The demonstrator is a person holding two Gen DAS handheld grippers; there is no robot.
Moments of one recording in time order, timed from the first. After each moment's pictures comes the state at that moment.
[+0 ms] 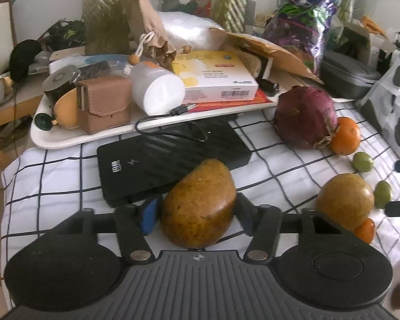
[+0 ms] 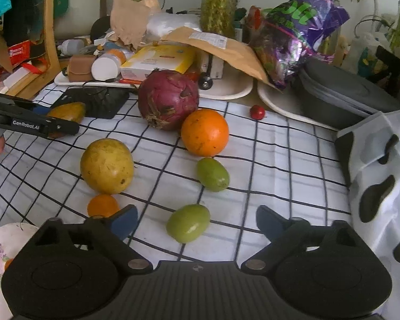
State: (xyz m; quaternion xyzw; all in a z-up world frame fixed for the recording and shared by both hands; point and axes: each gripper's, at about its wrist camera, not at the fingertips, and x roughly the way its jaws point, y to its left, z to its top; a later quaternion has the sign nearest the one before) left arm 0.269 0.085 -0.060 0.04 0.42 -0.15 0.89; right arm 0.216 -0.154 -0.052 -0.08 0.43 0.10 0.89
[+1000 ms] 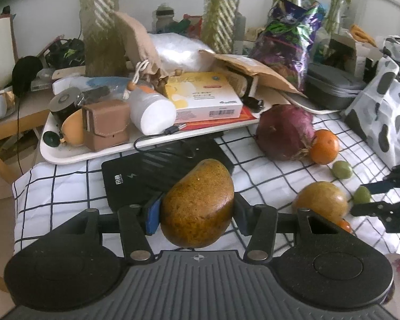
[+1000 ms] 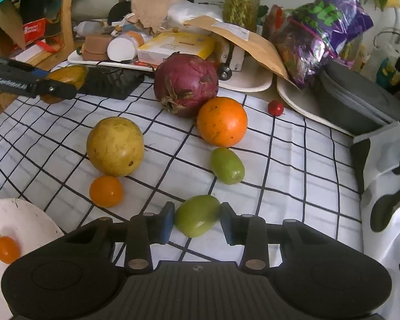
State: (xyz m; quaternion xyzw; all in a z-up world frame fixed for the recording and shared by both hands) left arm 0.248 0.081 -0.031 0.04 0.39 -0.17 0.90; right arm 0.215 -0.147 -0.064 -0.12 0.44 0.12 0.88
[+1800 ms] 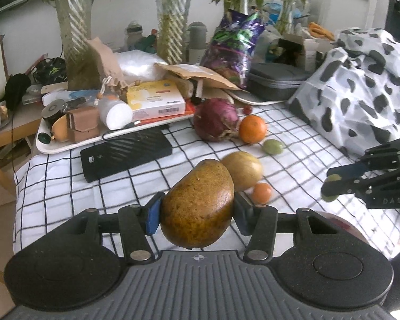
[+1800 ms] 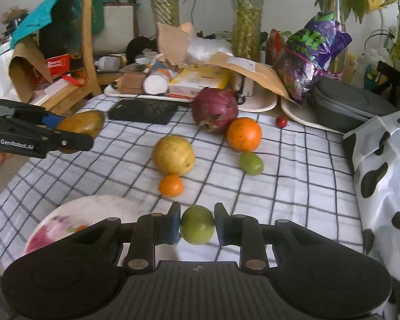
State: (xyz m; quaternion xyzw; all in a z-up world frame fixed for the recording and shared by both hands) left arm 0.150 0.054 0.004 0.06 0.37 -0.21 0.90; right arm 0.130 -0.141 -0.015 -0.06 0.39 0.16 0.91
